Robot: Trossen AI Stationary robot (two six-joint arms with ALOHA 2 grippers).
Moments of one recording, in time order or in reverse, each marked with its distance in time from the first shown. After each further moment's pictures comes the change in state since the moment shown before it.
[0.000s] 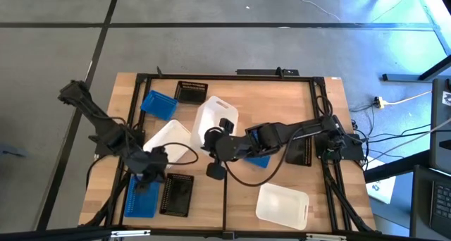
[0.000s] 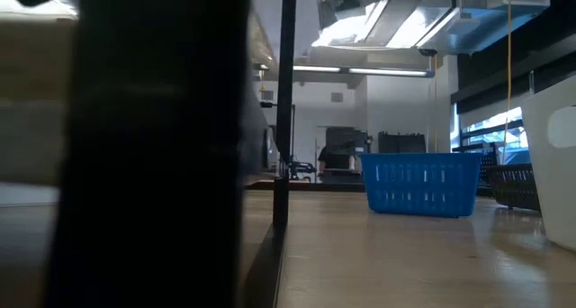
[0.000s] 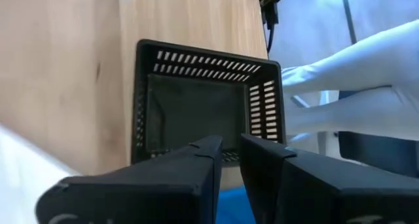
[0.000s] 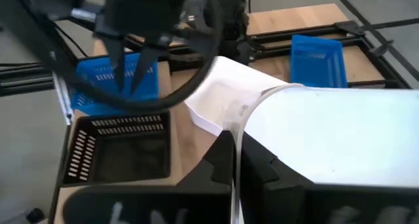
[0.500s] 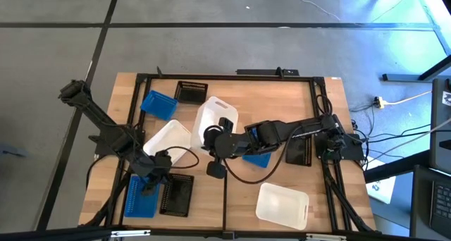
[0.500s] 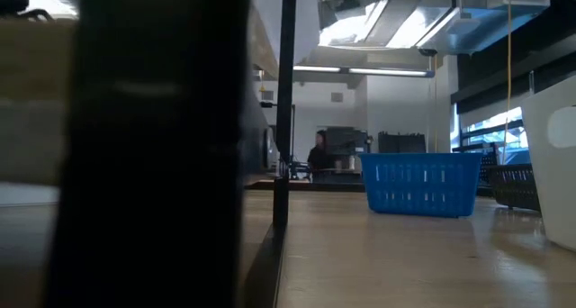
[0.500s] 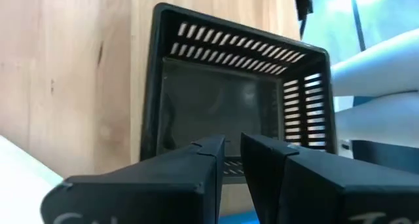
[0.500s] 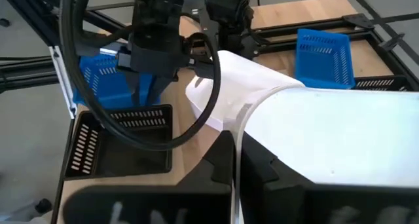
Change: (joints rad) left arm -0.010 0.000 -0.227 0.239 -0.053 -0.055; right arm -0.011 -0.001 0.000 -0.008 -0.047 -0.006
